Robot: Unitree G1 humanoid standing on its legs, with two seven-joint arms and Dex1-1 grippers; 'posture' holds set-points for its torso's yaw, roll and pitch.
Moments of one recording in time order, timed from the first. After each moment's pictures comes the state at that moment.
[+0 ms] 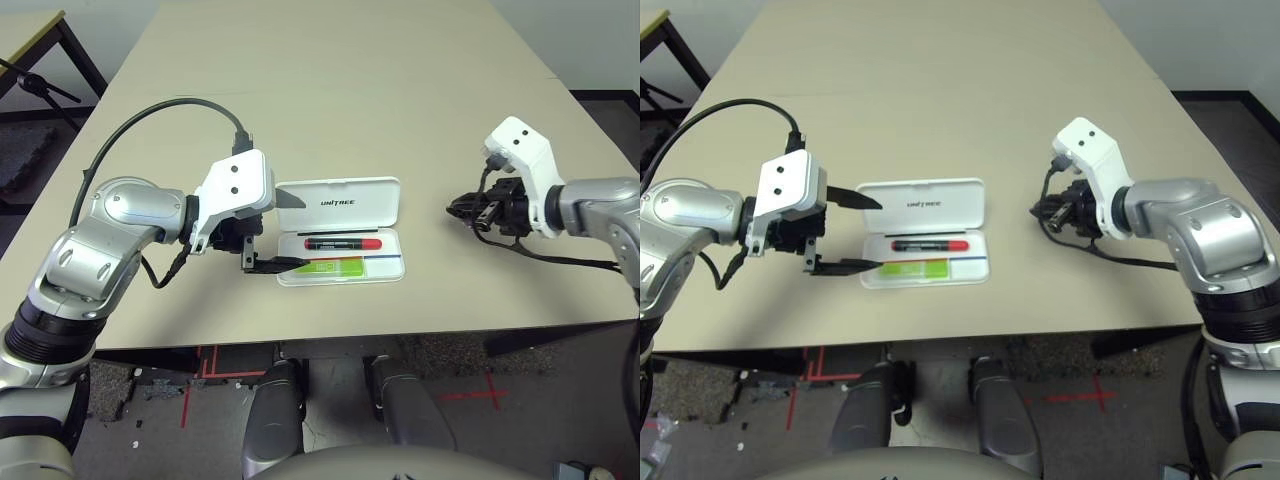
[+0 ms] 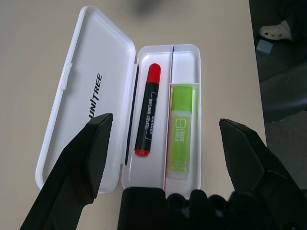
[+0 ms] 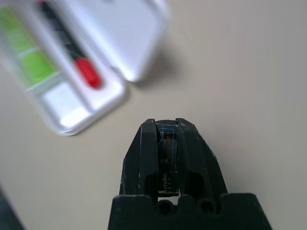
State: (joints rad) left arm -0.52 0.89 -0.14 -0.41 -0.35 0.58 -1.17; right arm -0.57 -0.94 0.14 -0.23 0.37 0.76 1.08
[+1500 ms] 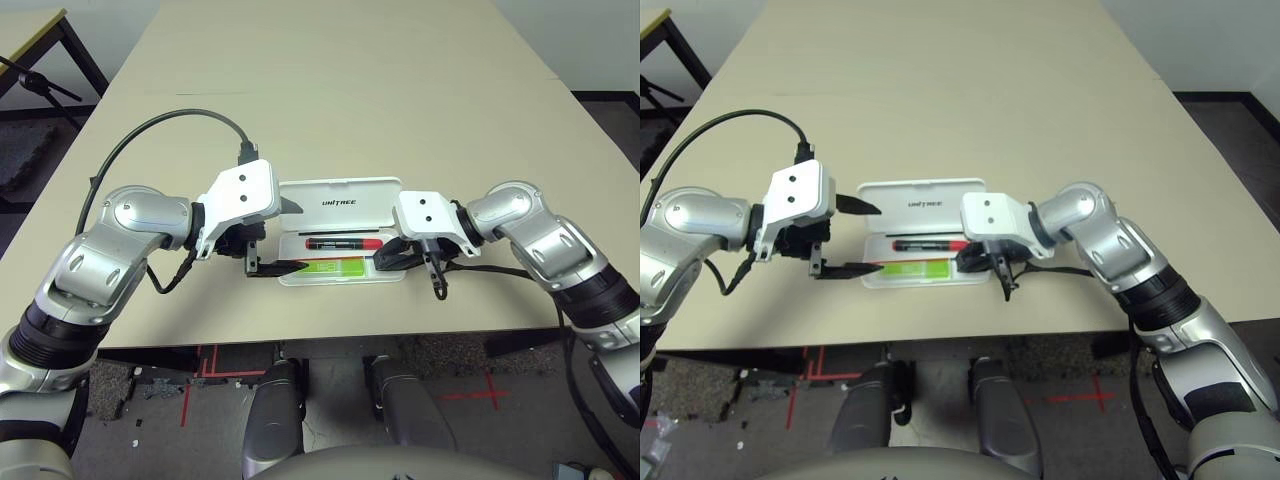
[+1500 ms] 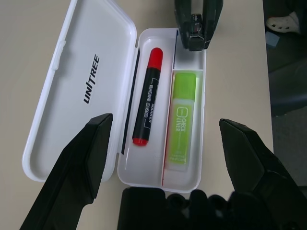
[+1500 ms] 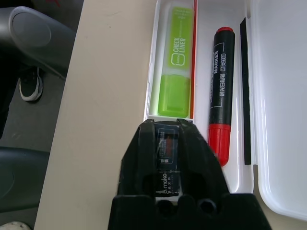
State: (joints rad) left arm -0.50 0.89 -0.18 -0.42 -0.31 0.60 -1.13; right arm -0.65 -0.69 0.43 -0.07 0.11 0.35 1.34
